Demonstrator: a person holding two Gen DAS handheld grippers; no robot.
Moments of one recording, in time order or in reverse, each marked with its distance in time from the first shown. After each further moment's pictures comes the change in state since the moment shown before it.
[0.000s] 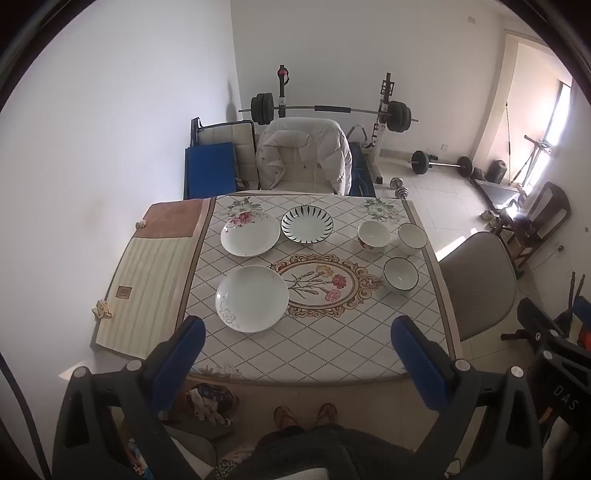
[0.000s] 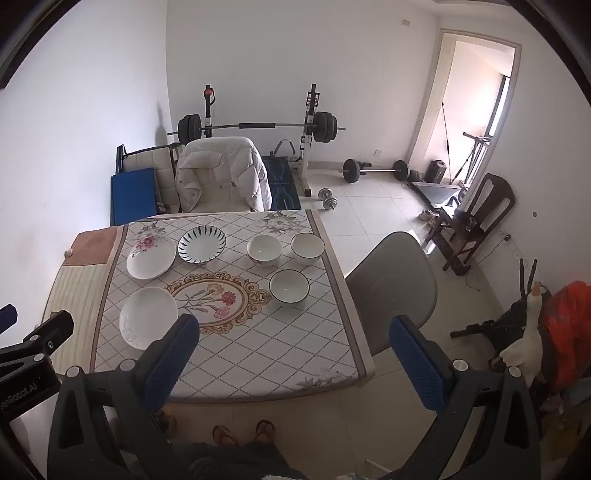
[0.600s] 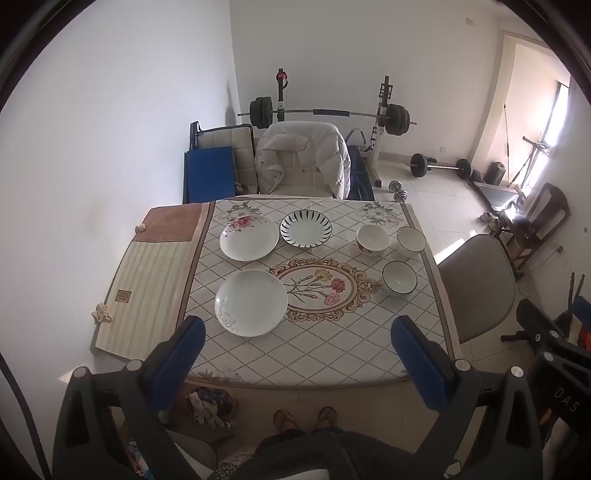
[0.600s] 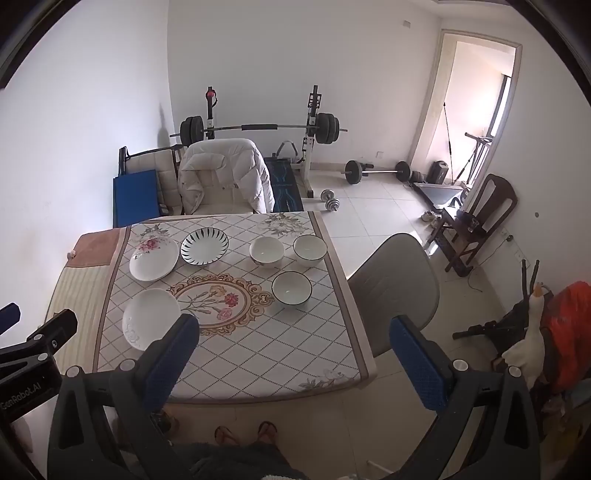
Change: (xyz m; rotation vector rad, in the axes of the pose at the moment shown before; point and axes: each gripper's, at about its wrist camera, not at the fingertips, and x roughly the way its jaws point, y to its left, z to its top) left arm 0.000 -0.003 0.003 -0.001 -0.020 0.002; right arm -0.001 0.000 0.001 0.001 0.000 0.010
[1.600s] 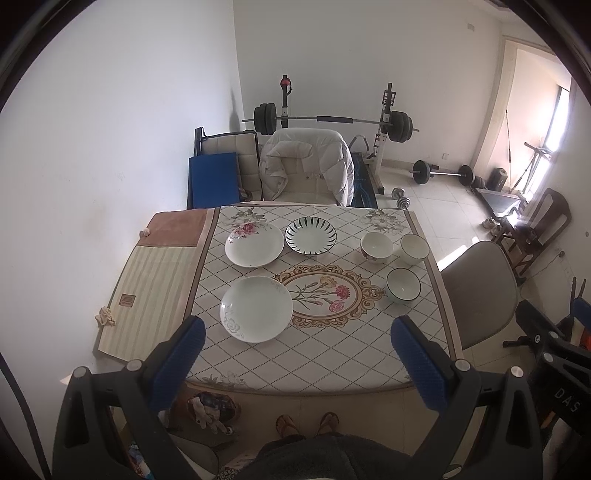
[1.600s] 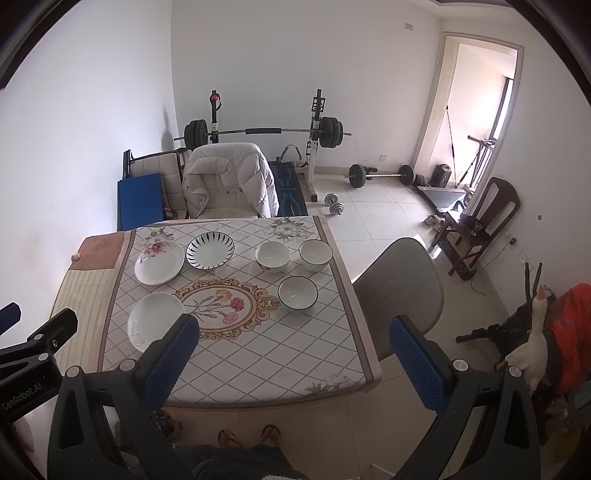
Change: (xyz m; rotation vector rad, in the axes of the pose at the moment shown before) left arm -0.006 0.012 0.002 -0.006 -0.032 0.006; right arm -0.005 0.003 0.002 -0.009 -0.013 0.021
